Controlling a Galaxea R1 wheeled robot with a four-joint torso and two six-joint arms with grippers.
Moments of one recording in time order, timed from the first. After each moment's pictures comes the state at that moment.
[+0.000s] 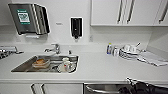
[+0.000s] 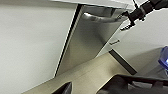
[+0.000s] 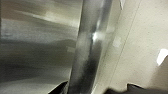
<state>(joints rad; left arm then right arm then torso) 0.87 1.52 -0.73 0.26 0.11 -0.07 -0.55 2.26 -1.32 -0.70 -0.88 2.38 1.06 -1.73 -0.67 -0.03</state>
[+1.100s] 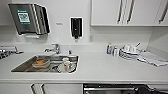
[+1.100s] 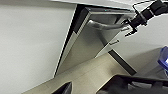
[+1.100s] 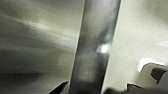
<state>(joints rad) 0.87 1.53 -0.74 0.26 0.11 -0.07 -0.62 2.23 -1.29 -0.73 -1.00 2.38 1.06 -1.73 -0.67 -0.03</state>
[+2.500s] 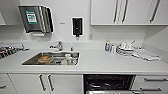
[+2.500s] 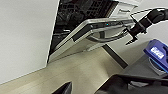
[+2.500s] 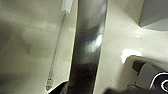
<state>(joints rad) 0.87 1.55 -0.74 0.26 0.12 -0.07 -0.73 2.22 -1.32 -0.71 -0.95 2.39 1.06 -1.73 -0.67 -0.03</state>
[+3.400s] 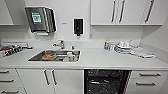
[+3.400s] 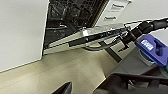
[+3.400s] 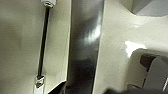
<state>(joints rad) 0.87 1.56 -0.74 0.26 0.13 -0.07 -0.87 2.34 -1.56 -0.80 -0.74 2.42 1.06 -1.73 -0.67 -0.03</state>
